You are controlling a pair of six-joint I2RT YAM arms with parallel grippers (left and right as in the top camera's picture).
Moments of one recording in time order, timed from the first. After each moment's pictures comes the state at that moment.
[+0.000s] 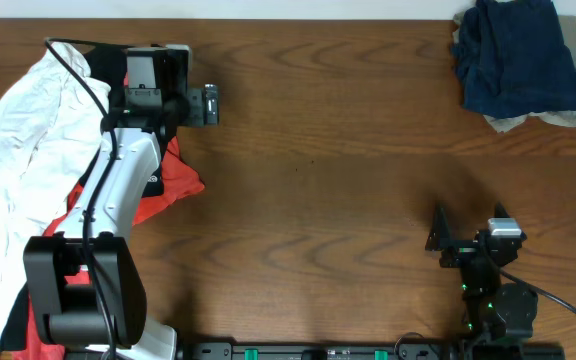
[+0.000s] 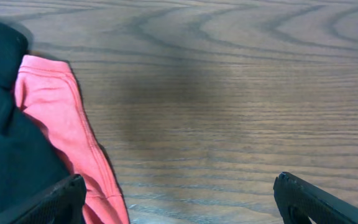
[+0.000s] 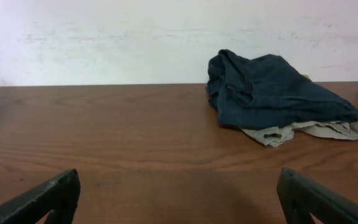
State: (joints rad) left arm -0.02 1.71 1.26 -0.38 0.08 -0.01; right arm 0.00 0.01 0.01 -0.07 -0.03 0.05
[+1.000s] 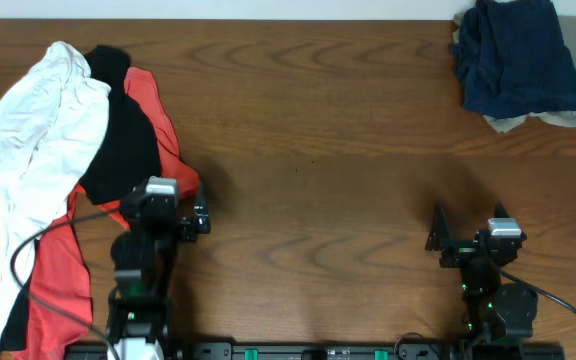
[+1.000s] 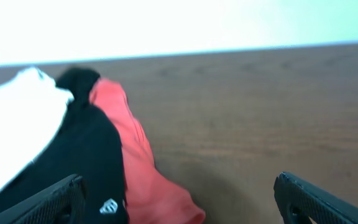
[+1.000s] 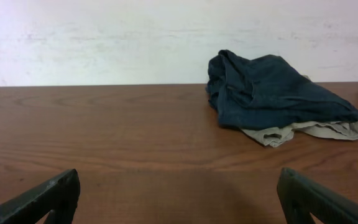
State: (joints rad) left arm 0.01 0.64 0.11 0.29 0.07 0.04; right arm 0.00 0.01 0.01 -0.07 -0.03 0.05
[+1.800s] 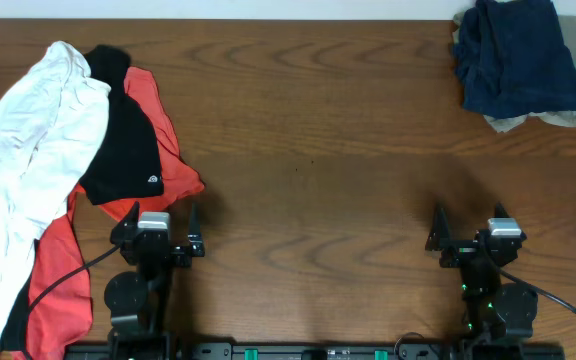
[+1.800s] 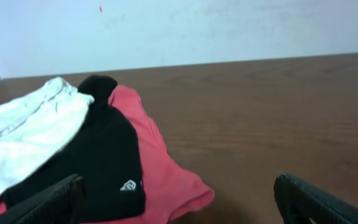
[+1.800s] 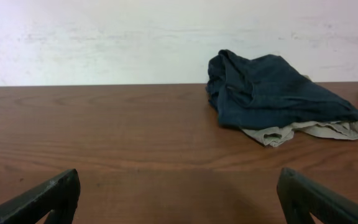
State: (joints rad) left arm 0.09 0.09 0.01 -0.08 0.13 0.07; right arm 0.00 0.01 0.01 -0.07 -0.03 0.05
